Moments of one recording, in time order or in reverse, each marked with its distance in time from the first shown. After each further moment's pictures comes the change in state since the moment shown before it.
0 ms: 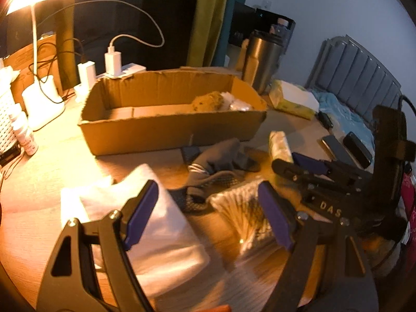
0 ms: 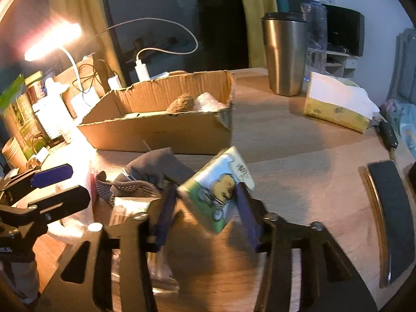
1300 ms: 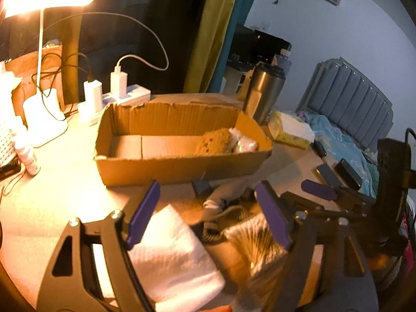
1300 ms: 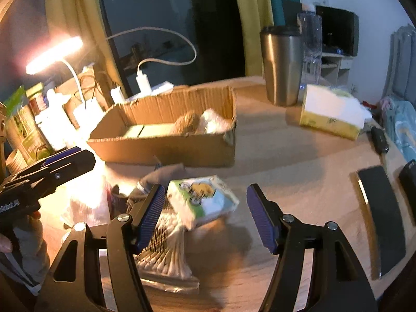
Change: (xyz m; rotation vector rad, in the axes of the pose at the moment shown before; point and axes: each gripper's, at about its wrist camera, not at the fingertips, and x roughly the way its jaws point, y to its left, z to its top) left arm -0.020 0.037 0.025 -0.051 -0.111 -0.063; right arm -0.018 0.019 0.015 0.025 -0.004 -0.015
